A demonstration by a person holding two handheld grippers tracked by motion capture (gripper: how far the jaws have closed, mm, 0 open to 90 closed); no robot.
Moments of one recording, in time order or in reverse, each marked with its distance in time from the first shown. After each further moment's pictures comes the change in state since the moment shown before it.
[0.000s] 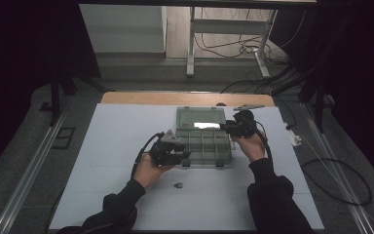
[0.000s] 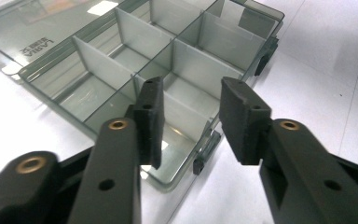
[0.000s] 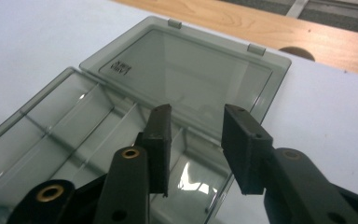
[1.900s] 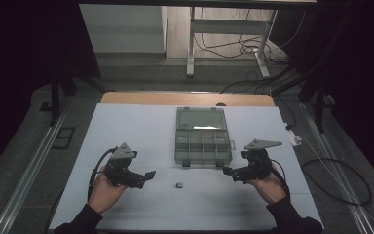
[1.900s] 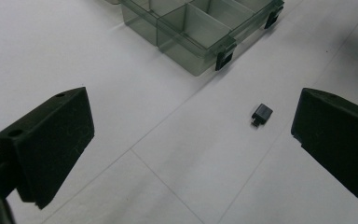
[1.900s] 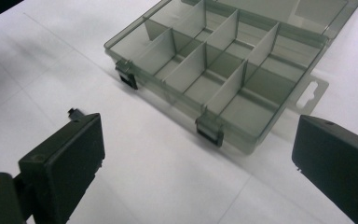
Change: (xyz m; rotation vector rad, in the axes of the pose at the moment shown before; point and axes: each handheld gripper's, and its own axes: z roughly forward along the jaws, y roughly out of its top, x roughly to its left) left arm -0.002 -0.076 -0.106 -0.042 0.093 -0.121; right arm 0.057 -0.081 -0.089 0.023 0.142 -0.044
